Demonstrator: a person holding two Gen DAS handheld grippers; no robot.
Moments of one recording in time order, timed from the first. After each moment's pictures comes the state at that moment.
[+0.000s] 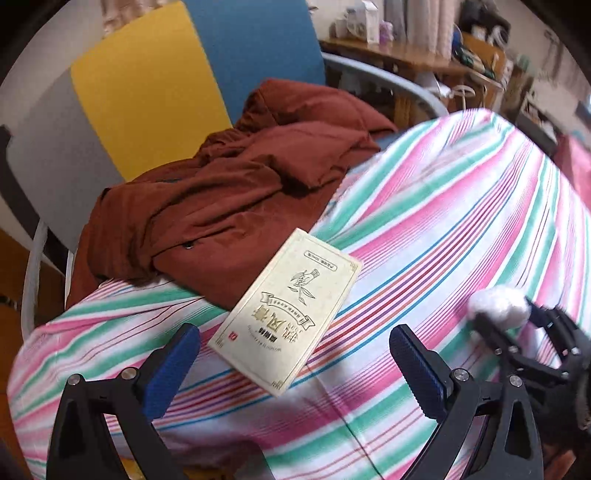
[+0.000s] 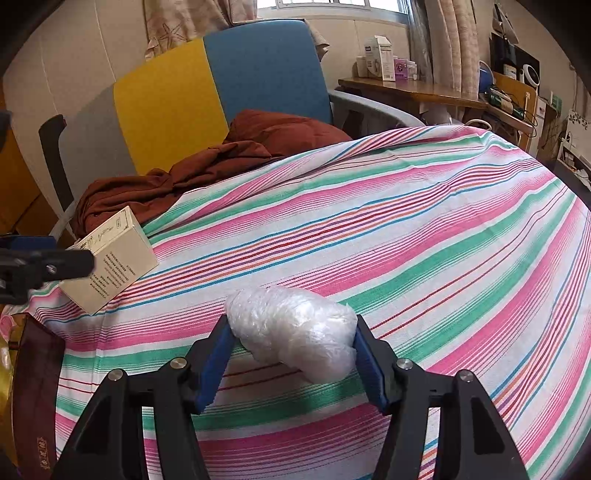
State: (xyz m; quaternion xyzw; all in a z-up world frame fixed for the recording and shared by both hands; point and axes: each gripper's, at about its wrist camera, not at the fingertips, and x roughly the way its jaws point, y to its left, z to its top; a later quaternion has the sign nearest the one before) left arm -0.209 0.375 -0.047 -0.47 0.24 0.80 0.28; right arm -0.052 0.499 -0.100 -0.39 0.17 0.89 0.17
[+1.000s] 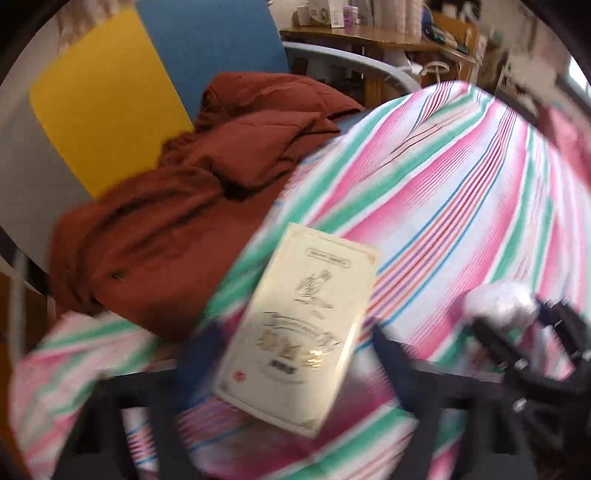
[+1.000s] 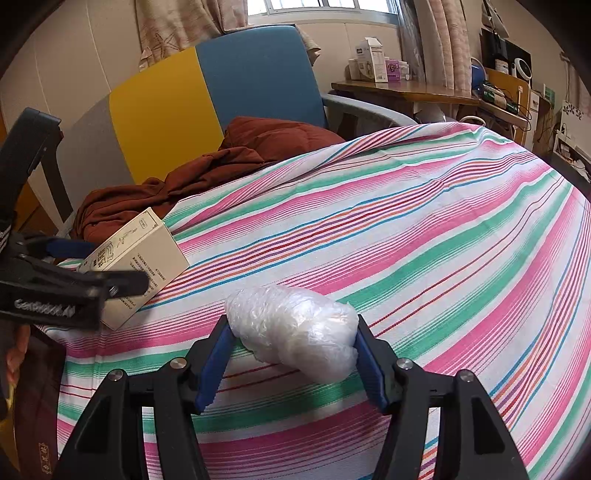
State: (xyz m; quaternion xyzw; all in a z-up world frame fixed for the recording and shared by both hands) left arm -0.206 0.410 -0.071 -0.49 0.25 0.77 0.32; right arm -0.049 0.503 -0.104 -0.37 0.19 0.89 0.18
